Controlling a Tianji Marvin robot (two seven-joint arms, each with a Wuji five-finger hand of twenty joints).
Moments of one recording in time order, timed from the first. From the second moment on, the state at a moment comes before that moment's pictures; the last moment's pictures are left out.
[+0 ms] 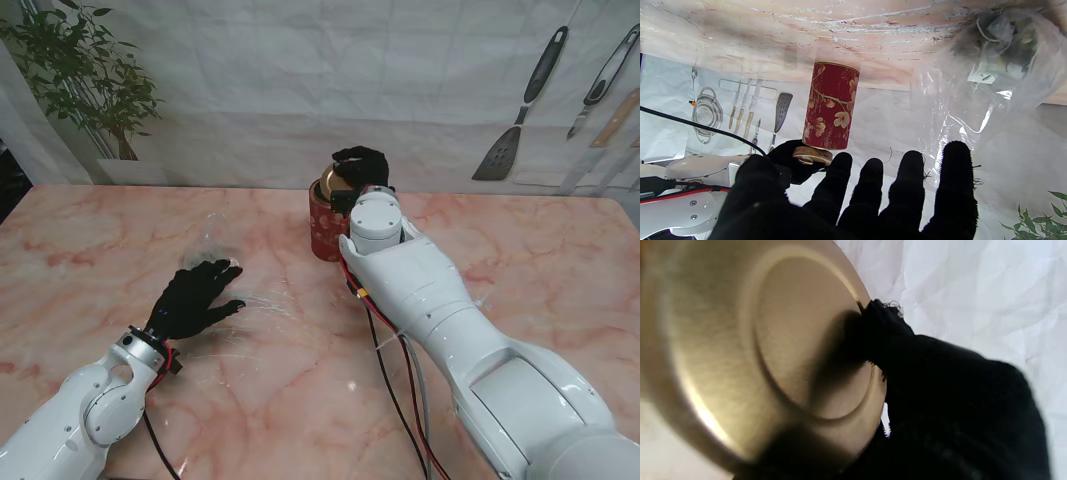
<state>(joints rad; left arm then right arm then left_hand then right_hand) 1.68 -1.07 -1.33 -1.50 1.04 -0.39 0.36 -0.81 -1.58 0.96 -0.77 0.40 0.00 -0.55 0.72 0.14 -0.03 -0.01 0.46 0.25 0.10 0.39 0.41 0.26 0.16 0.24 0.39 0.32 0.25 0.34 0.25 0.44 0.73 0.36 0.89 -0.79 1.10 -0.37 0.95 0.04 0.79 0.18 0.87 0.28 0.77 0.64 0.97 0.18 1.07 0.47 0.87 0.18 1.57 0.54</state>
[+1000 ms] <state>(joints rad) 1.67 -1.07 -1.33 -1.49 1.04 -0.40 0.36 -0.77 -1.58 0.88 -0.66 0.21 -0.10 -0.53 0.72 0.14 -0.03 -0.01 0.46 0.24 0.10 0.39 0.41 0.26 0.16 0.24 0.39 0.32 0.25 0.34 0.25 0.44 0.73 0.36 0.82 -0.69 1.04 -0.24 0.86 0.09 0.94 0.10 0.68 0.18 0.82 0.64 0.70 0.17 1.06 0.53 0.53 0.13 1.58 0.64</state>
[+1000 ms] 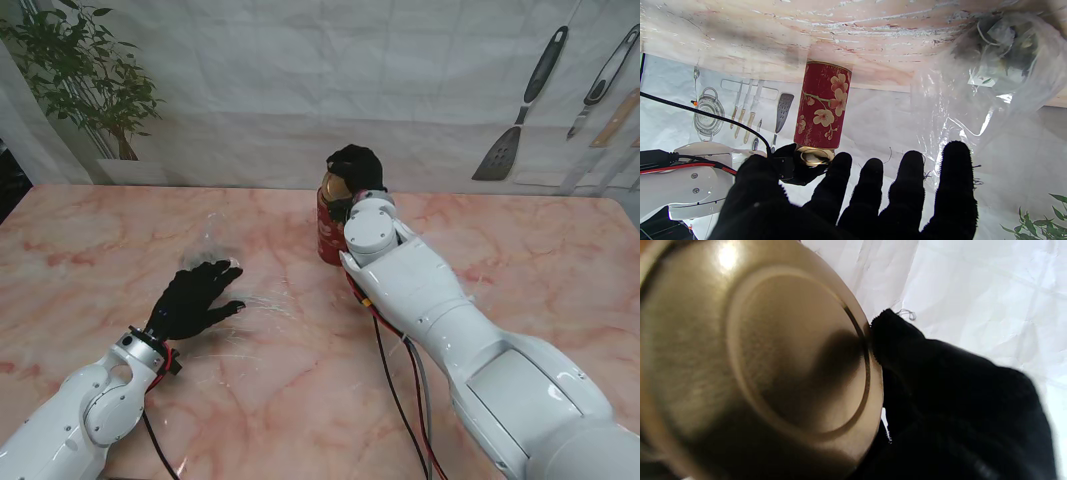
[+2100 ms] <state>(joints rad) 1.67 -1.07 -1.33 -1.49 1.05 -0.41 0.35 -0.79 -1.50 0.83 -0.73 0.01 -0.07 -0.44 0.72 0.13 -0.03 -0.01 0.46 0.23 0.11 0.39 0.43 0.26 0.18 0.24 0.40 0.32 0.26 0.35 0.25 0.43 0.73 0.36 0.56 -0.57 0.94 -0.11 0.76 0.07 0.57 0.35 0.39 0.14 0.75 0.60 0.38 0.13 0.85 0.55 0.17 0.05 1.32 0.72</state>
